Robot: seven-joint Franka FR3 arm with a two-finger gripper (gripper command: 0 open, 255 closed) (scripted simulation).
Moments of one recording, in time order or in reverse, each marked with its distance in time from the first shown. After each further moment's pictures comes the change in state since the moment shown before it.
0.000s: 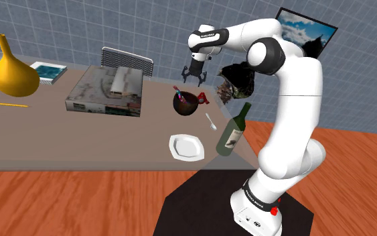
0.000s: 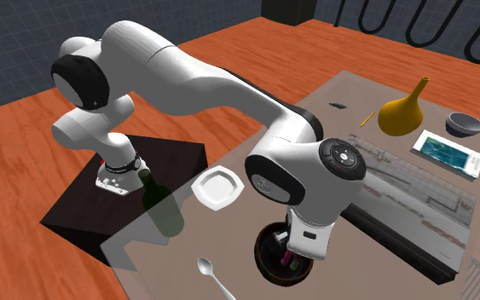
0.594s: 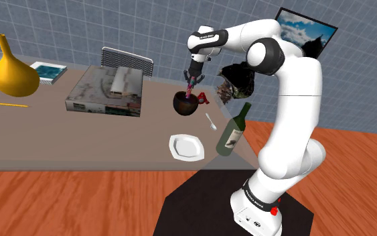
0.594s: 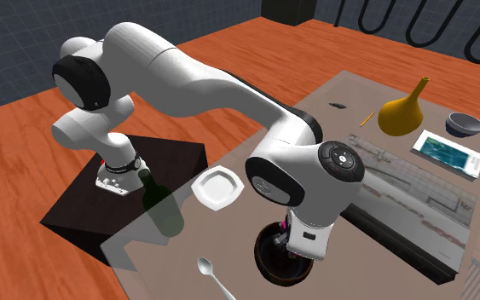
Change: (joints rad) arm 0.002 0.005 0.001 -0.008 0.000 0.013 0.002
